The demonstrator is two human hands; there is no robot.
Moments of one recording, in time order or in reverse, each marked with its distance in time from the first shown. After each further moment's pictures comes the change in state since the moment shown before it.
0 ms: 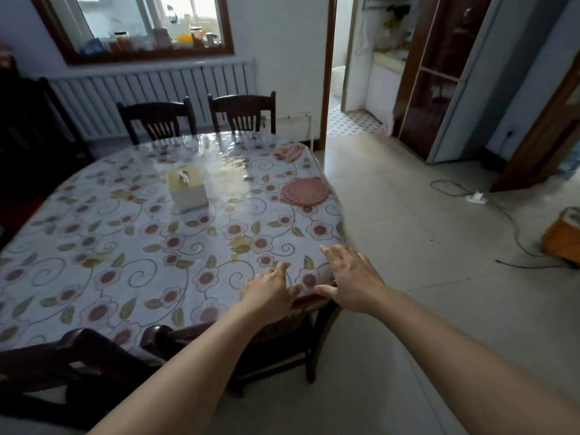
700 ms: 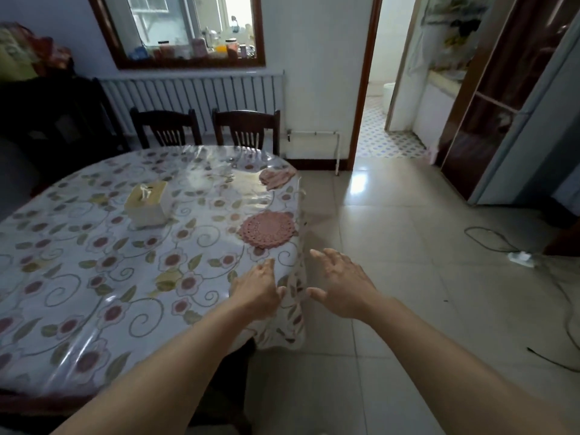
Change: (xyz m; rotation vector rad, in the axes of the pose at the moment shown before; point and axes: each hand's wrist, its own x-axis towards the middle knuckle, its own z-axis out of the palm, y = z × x) left_hand 0.203 0.232 -0.004 -0.017 0.031 -0.290; right_hand 0.132 0.260 -0.127 0.037 -0.094 -0.230
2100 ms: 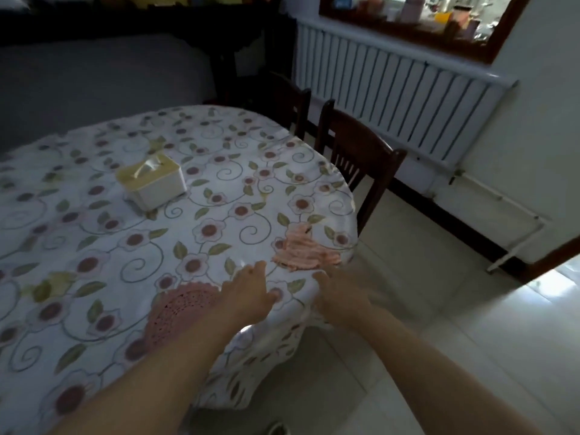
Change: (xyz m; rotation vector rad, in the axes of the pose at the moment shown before) left_hand 0.507 0.107 -0.081 -0.481 0.197 -0.772; right_hand 0.621 0.214 -0.117 -0.367 -0.384 -0.778
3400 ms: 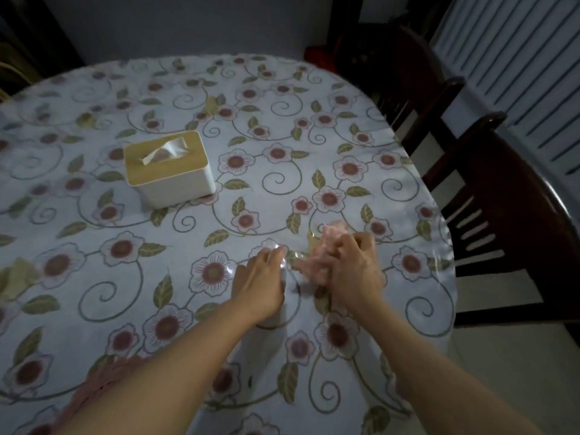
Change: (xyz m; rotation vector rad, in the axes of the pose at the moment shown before) left_hand 0.283 -0.031 -0.041 -0.072 0.209 -0.243; right_hand 0.351 0.036 -0.051 0.362 0.329 -0.147
